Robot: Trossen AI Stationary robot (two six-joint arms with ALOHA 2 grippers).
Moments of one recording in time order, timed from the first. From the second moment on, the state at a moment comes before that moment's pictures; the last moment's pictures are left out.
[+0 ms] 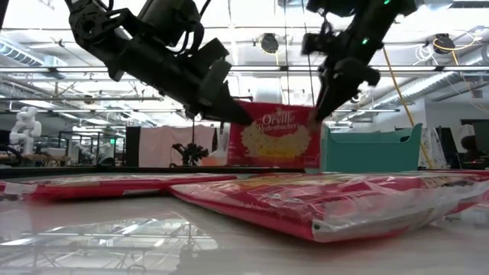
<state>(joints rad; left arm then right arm) -0.05 1.72 0.75 0.55 -0.32 -0.11 0.00 1.38 0.93 -0.60 0.36 -0.04</state>
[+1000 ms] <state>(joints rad) 0.37 1.90 1.57 0.14 0.07 0.21 0.03 0.77 0.29 -0.02 0.41 -0.12</state>
